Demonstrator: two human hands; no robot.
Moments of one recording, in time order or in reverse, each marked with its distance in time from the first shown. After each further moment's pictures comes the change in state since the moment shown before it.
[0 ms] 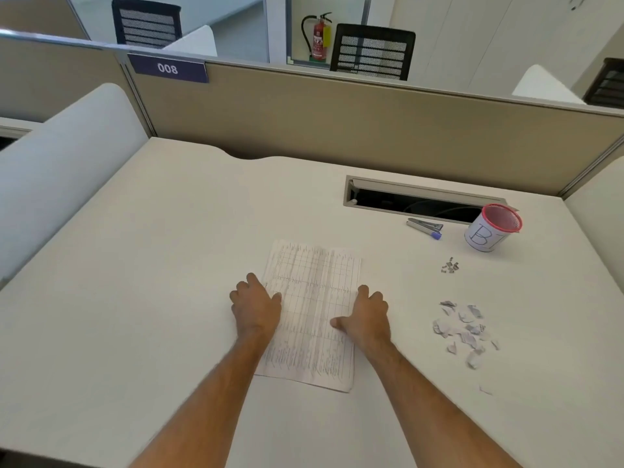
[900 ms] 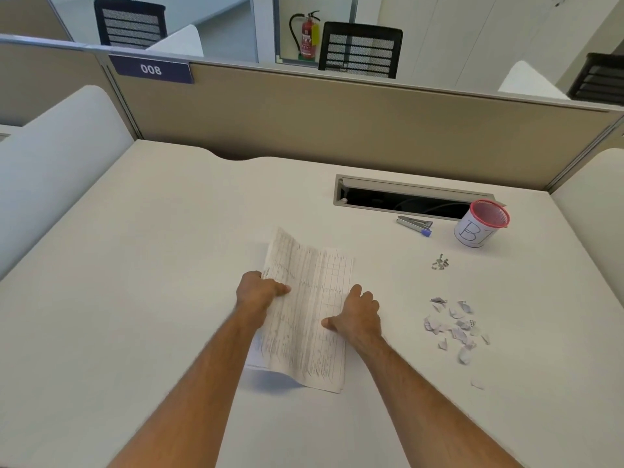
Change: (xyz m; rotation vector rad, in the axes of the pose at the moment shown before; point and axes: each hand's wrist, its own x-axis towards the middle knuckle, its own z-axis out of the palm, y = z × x) left_hand 0.009 0.036 -0.024 -0.672 -0.292 -0.263; right_hand 0.004 -0.005 -0.003 -0.056 -0.045 0.059
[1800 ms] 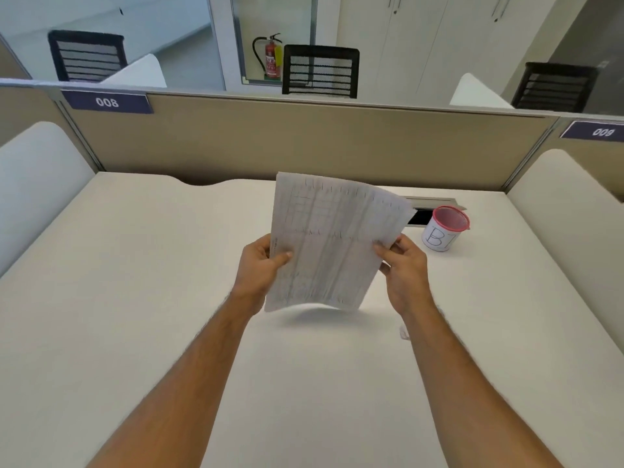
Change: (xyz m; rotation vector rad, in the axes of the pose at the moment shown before) left_hand -0.017 0.076 0.040 -0.158 -0.299 0.562; right_hand 0.029 0.050 -0.138 1.487 0.224 -0.256
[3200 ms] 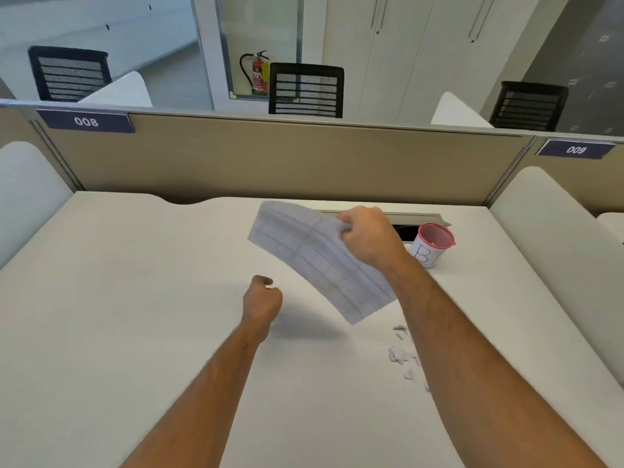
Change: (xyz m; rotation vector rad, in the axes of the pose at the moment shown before) left_hand 0.037 -0.050 0.032 0.298 0.210 -0.367; right_hand 0.037 -0.092 0.063 -1.344 -0.219 -0.295
